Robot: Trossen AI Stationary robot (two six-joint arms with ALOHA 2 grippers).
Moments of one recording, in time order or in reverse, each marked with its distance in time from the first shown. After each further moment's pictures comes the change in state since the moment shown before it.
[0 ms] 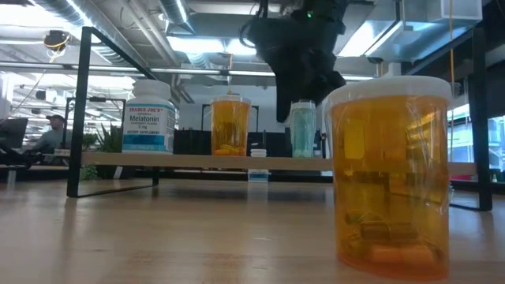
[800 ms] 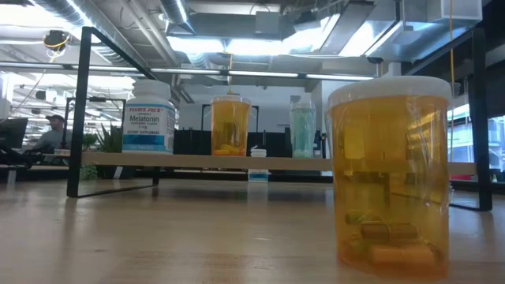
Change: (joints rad) left arm -0.054 0.000 0.000 -0.008 0.030 -0.142; right arm 0.268 -0.002 0.369 -0.111 0.311 -0.281
